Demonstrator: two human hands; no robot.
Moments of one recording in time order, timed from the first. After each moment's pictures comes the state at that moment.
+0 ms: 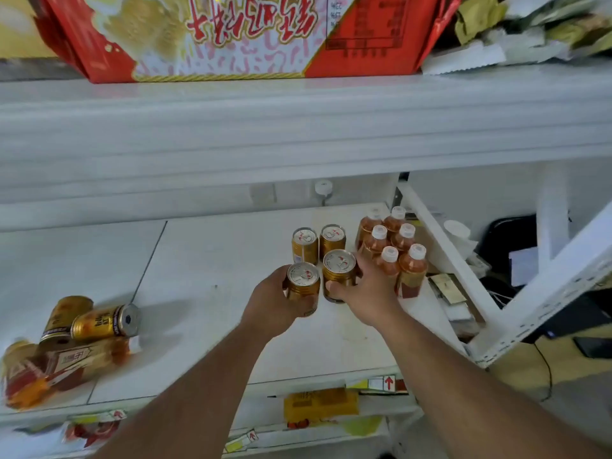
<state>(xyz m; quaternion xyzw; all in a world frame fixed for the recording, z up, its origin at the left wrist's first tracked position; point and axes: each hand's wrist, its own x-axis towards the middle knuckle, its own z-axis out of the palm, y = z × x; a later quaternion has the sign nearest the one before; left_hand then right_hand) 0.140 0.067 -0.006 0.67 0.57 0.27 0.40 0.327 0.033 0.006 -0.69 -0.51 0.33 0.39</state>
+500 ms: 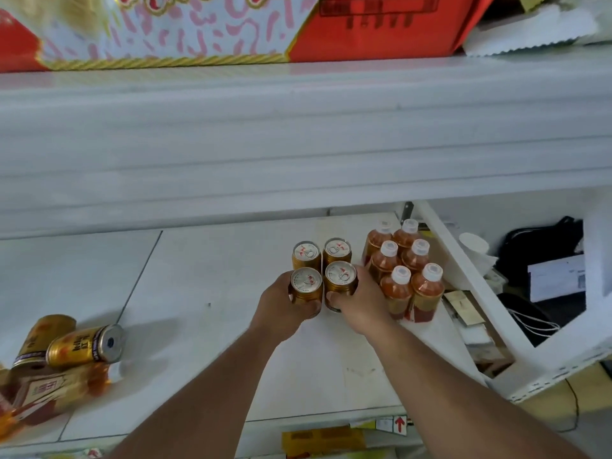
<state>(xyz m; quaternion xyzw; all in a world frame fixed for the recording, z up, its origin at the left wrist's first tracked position) 0.164 0.119 -0.035 0.64 0.58 0.29 0.41 0.329 0.092 -0.033 -0.72 -0.47 0.35 0.38</state>
